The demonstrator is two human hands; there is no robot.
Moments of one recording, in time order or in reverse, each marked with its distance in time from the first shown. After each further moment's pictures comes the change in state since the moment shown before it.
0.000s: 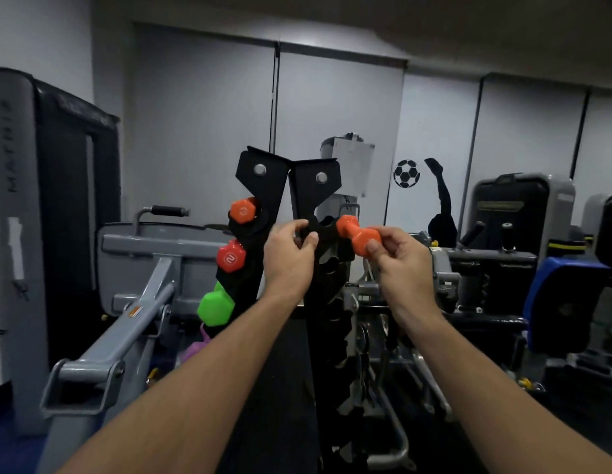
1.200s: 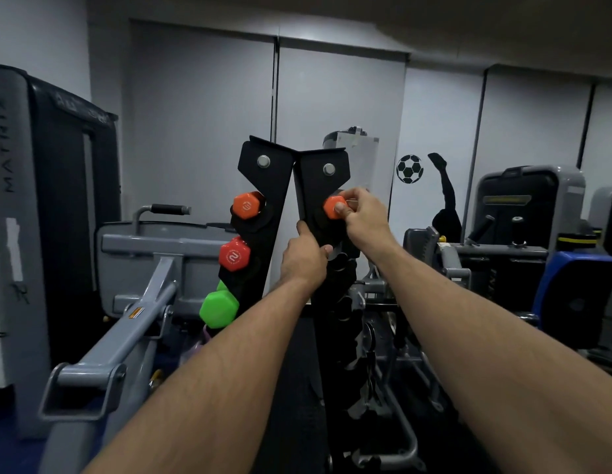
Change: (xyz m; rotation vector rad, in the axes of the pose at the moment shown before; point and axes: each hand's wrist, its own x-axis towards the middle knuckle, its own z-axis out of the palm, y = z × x) left_hand 0.028 -0.026 0.033 0.334 -0.227 -0.140; right_hand 0.087 0.010 0.070 -0.294 -0.139 0.042
